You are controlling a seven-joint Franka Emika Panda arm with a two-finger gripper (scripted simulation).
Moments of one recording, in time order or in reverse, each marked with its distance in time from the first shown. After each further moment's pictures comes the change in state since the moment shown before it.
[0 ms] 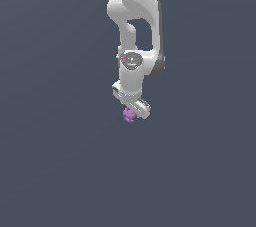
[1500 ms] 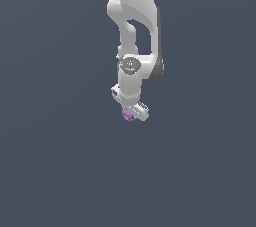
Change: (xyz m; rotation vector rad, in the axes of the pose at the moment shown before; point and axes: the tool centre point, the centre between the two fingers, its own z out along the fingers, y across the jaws) arm 0.004 0.002 0.018 0.000 -0.001 0.003
